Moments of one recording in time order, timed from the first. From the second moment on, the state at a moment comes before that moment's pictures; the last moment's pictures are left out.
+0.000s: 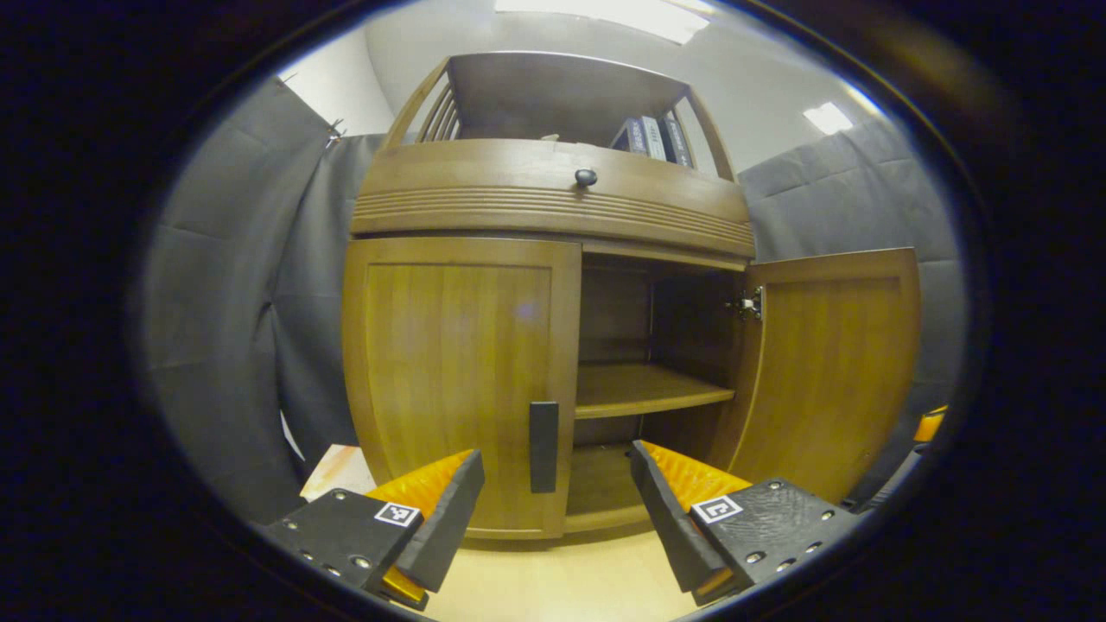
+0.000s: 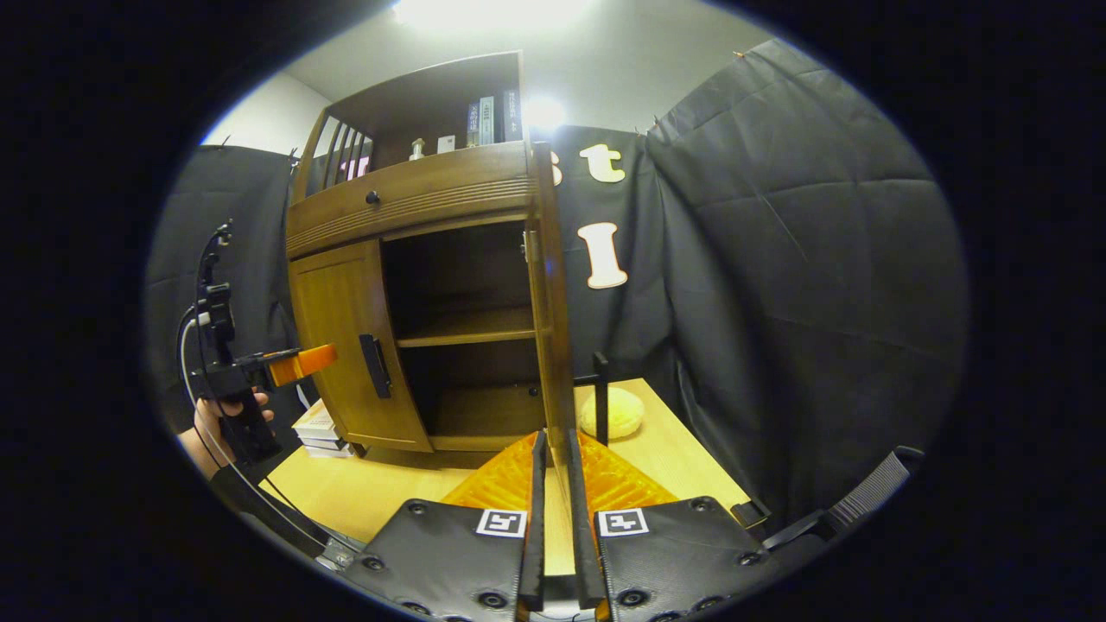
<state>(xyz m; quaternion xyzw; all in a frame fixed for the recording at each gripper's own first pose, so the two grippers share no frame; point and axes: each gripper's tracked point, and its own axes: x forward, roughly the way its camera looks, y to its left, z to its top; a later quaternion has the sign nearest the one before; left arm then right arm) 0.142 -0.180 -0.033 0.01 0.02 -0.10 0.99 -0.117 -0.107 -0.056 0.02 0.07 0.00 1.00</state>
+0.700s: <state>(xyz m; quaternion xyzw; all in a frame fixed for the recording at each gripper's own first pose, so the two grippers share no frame) 0.249 -0.176 -0.062 -0.04 0.04 -0.08 0.99 -0.055 -0.014 -0.027 0.00 0.02 0.04 1.00</state>
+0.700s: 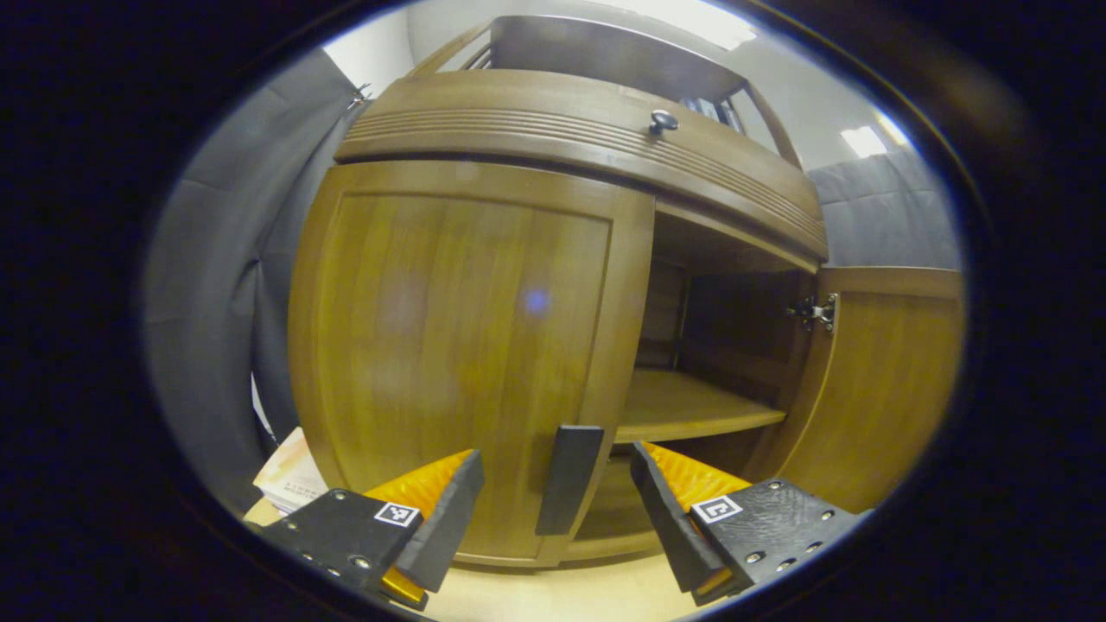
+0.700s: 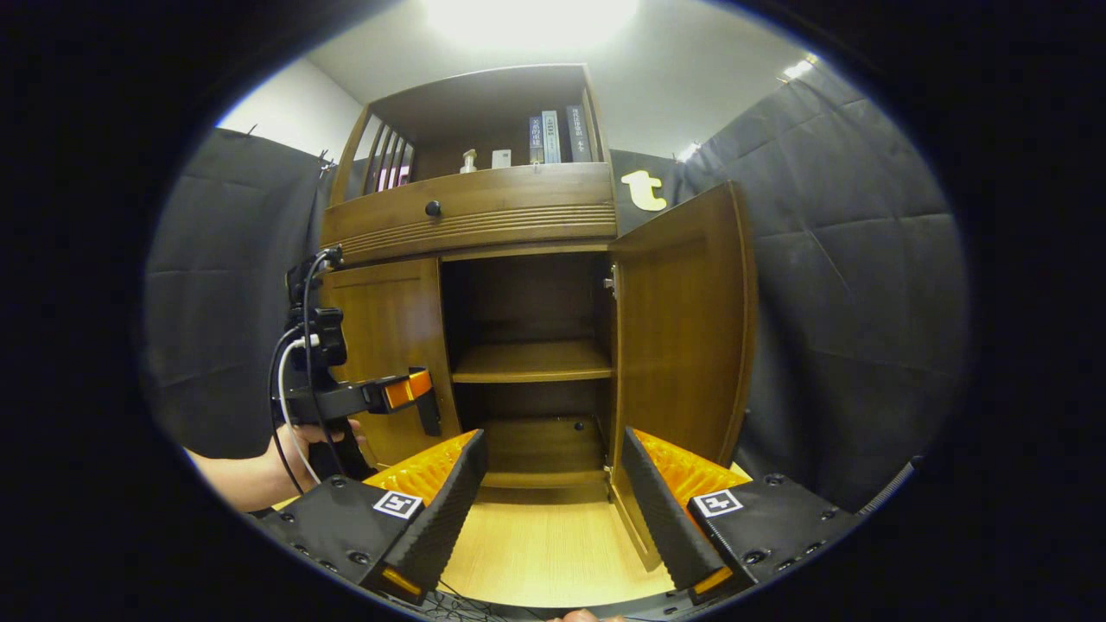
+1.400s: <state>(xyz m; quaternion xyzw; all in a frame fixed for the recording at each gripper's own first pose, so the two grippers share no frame) 0.281 -0.192 -0.099 0.02 0.05 -0.03 1.00 0.021 0.009 -0.042 0.01 0.03 0.11 0.99</state>
